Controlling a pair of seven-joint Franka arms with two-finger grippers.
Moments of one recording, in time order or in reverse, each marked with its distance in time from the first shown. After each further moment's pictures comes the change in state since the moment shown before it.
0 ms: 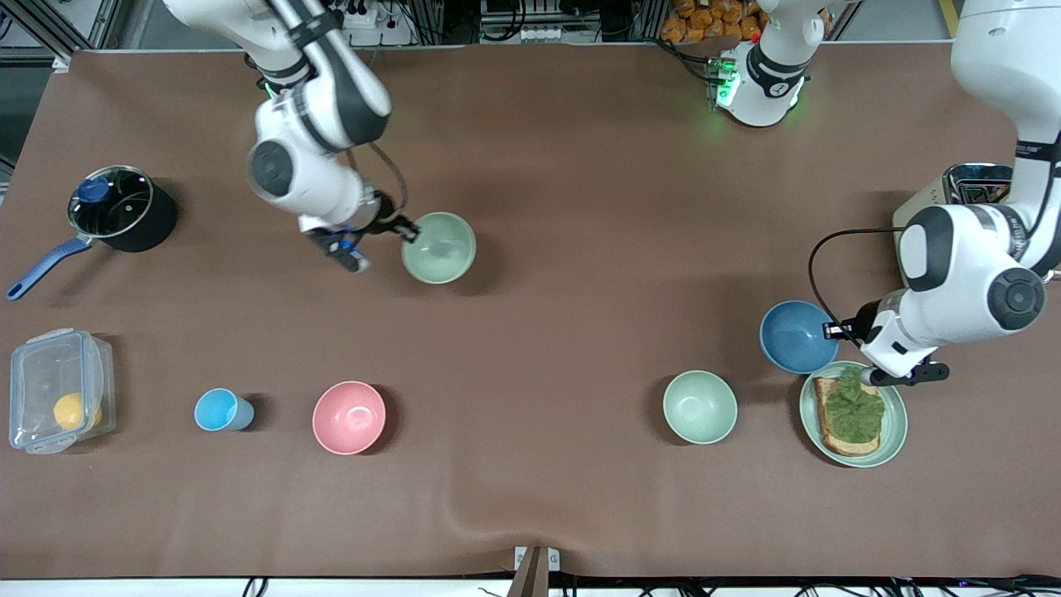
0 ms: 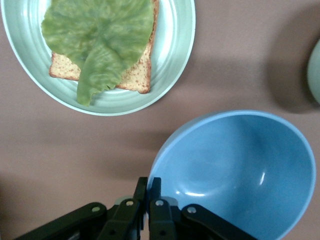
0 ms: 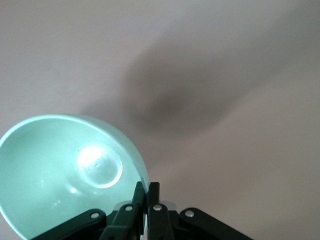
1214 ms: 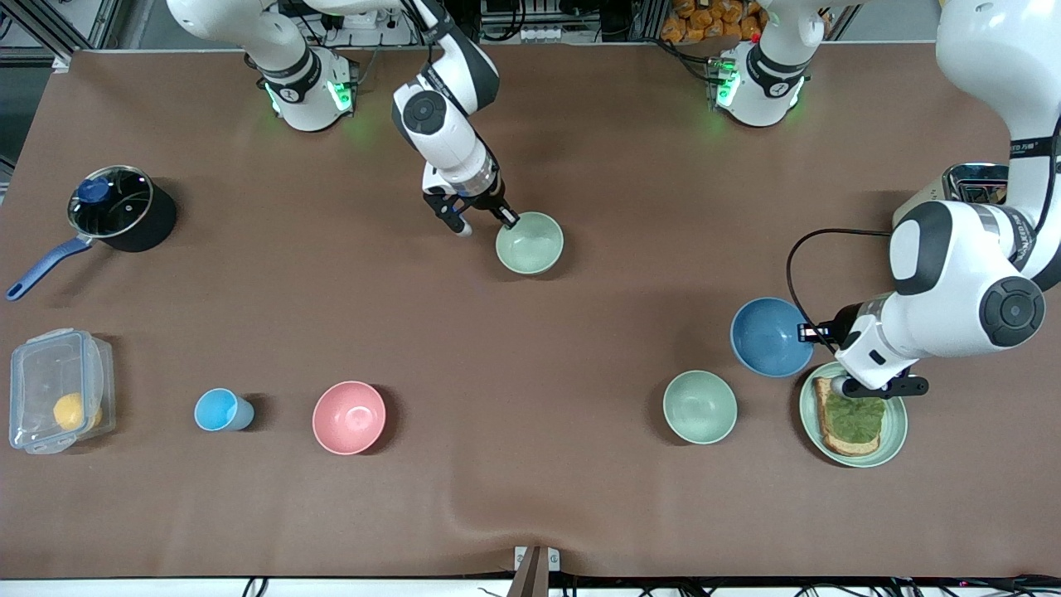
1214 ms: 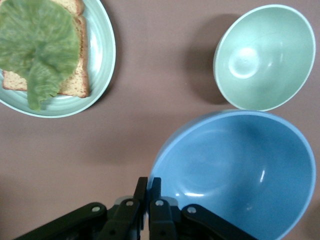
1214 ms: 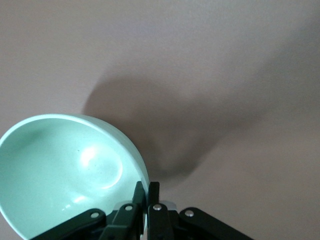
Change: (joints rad) left arm -0.108 0.027 -0.011 0.183 -0.060 -0.166 -0.028; right arm 0.354 0.251 -0.002 0.016 0.002 0.497 0.402
